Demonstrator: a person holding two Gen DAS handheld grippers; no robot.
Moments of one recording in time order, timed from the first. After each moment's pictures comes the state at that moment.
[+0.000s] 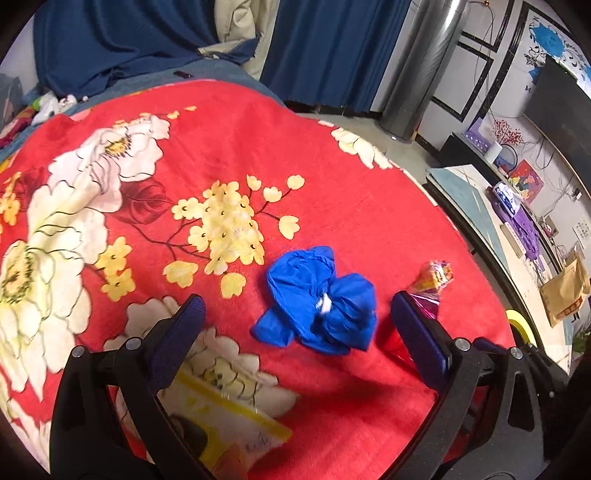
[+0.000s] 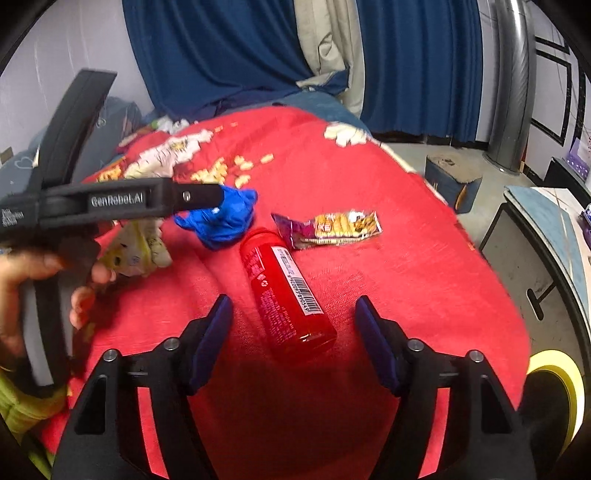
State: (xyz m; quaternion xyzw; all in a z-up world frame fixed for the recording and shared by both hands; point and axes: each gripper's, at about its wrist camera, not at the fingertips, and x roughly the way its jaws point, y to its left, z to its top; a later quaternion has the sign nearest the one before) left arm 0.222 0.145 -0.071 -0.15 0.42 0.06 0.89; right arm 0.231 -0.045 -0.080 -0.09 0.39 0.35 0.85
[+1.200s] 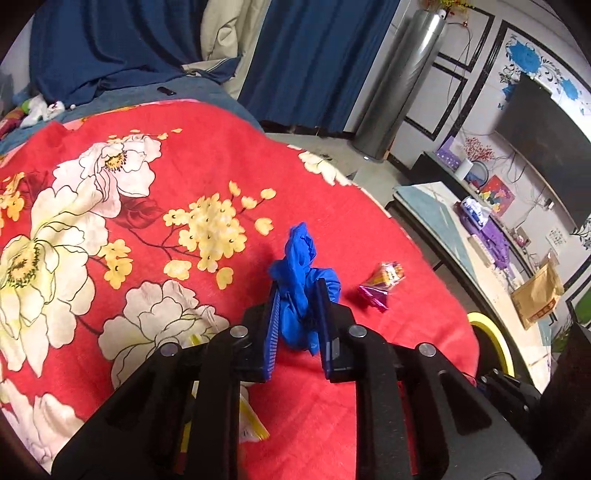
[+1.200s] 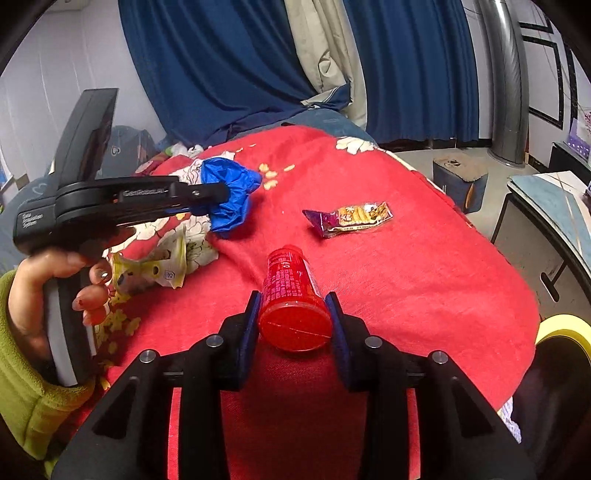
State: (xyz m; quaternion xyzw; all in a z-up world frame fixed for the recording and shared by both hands) left arm 0.181 0.133 -0.043 -0.18 0.36 0.01 0.91; right arm 0.193 -0.070 -0.063 -0.03 0.36 0.37 0.85
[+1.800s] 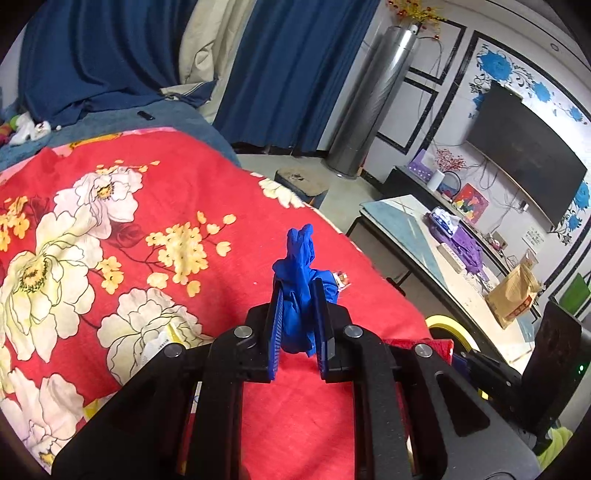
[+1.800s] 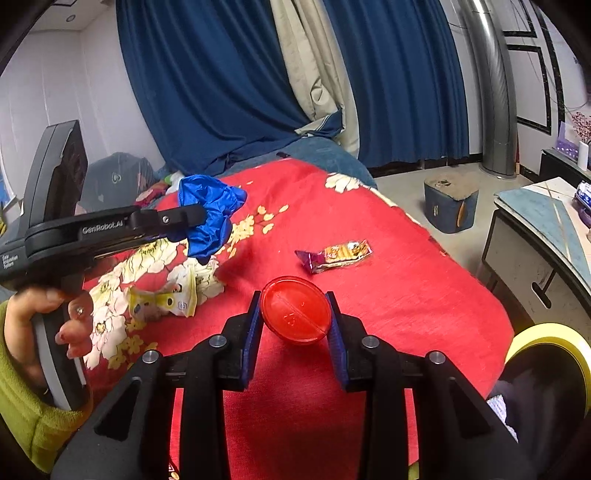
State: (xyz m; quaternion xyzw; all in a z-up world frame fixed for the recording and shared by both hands) left arm 0.153 0.108 -0.004 -0.17 0.32 -0.03 0.93; right arm 0.184 -0.097 -0.028 0.00 0.32 0.36 0.87
